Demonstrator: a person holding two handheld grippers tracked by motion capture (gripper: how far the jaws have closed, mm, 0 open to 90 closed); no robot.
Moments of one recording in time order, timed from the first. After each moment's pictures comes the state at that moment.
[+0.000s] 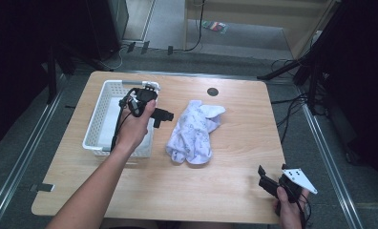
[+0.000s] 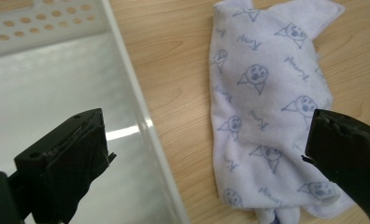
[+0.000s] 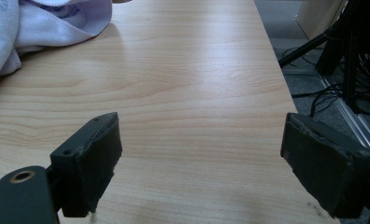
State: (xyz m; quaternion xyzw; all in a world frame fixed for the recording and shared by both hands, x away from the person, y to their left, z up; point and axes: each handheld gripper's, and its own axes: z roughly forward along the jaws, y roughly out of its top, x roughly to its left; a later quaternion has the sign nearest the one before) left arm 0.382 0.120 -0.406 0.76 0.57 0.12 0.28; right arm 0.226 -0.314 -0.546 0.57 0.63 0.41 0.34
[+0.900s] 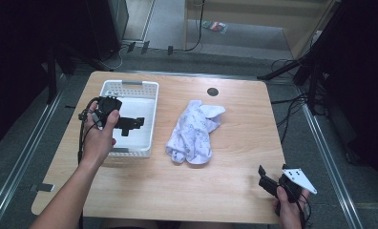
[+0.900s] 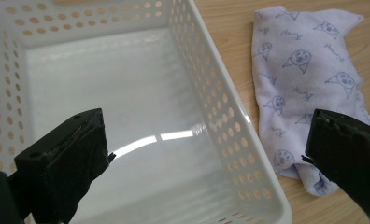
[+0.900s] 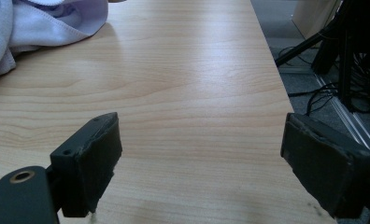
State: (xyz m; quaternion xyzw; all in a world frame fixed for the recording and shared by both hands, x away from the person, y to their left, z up) left arm 0.332 0.204 -0.407 0.73 0.58 0.16 0.33; right arm 0.226 -0.314 -0.546 0.57 0.63 0.41 0.34
